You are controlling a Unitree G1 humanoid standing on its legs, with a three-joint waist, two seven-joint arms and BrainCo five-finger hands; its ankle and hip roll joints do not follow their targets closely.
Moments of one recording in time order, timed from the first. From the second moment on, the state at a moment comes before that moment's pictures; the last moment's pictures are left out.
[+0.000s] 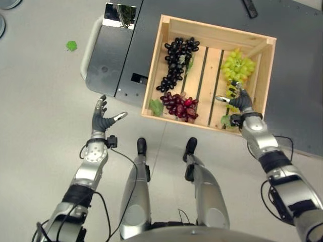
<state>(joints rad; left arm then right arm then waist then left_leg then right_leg) -0.23 0.45 -0.12 0.33 -0.23 -0.21 0.31 -0.58 -0.53 0.17 0.61 0.37 -0.08 -0.17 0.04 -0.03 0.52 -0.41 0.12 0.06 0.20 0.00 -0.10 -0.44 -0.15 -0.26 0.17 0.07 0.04</state>
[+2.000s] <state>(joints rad) -0.15 0.50 -0.15 0.22 -0.30 -0.20 0.31 -0.97 -0.65 0.27 0.89 0.42 -0.07 -0.29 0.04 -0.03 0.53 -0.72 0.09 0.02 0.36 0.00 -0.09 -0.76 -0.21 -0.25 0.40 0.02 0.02</state>
